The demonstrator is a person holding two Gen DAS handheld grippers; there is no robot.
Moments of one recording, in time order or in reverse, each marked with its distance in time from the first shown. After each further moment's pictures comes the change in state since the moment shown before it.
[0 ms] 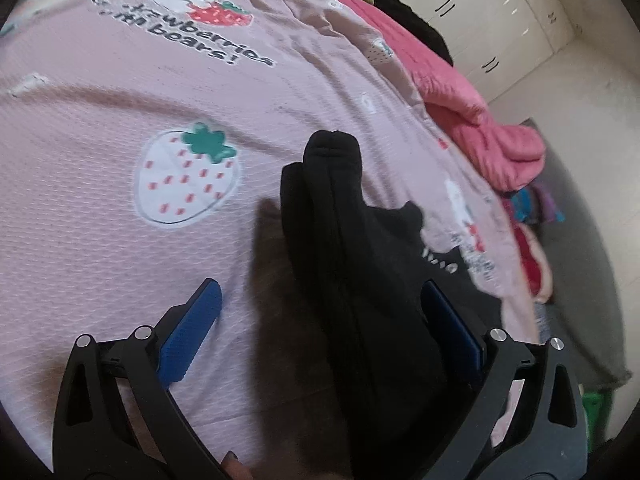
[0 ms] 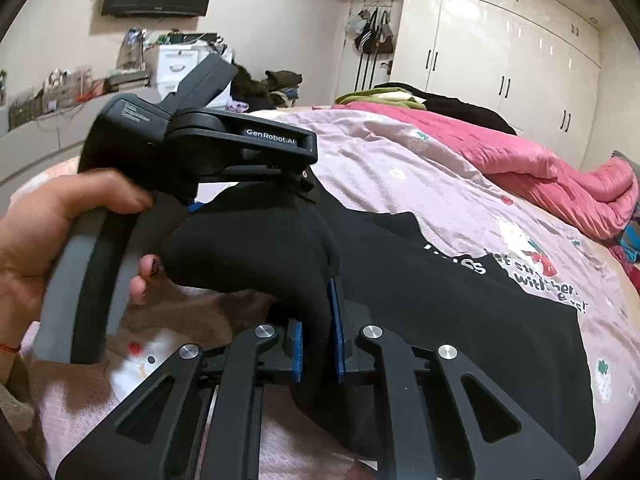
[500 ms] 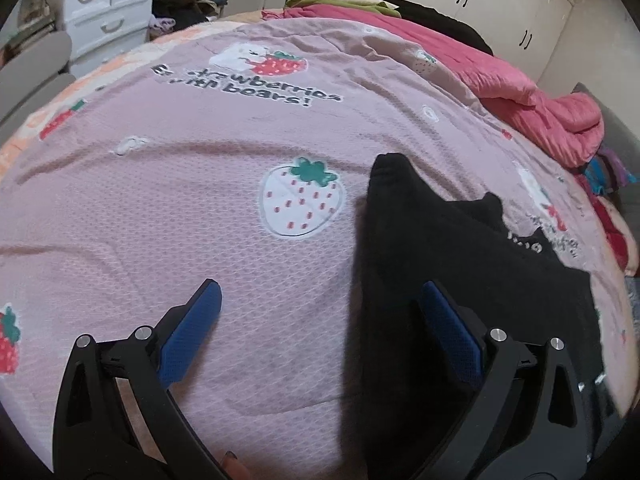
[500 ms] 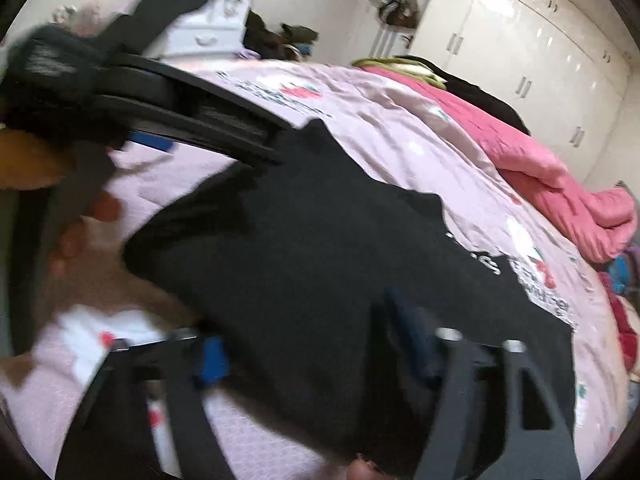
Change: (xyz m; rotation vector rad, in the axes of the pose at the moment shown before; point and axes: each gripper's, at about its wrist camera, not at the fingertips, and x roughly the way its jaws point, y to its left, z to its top) left arm -0.034 0.006 -0.014 0.182 -0.106 0.360; right arm 0.037 0.035 0.003 -0.164 0.140 -0.013
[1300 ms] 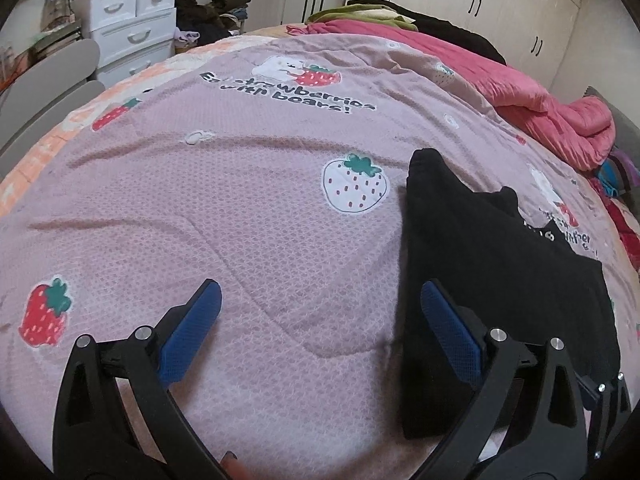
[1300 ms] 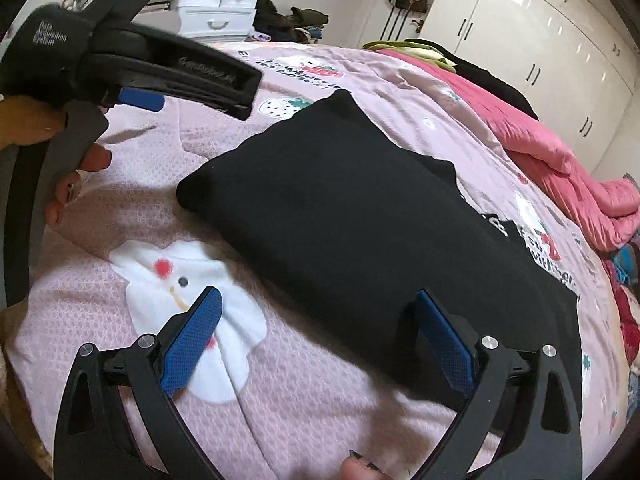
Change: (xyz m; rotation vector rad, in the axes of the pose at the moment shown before) left arm -0.034 0.028 -0.025 0.001 -0.054 0.088; right arm -0.015 0.024 -0.016 -0.003 0.106 0.001
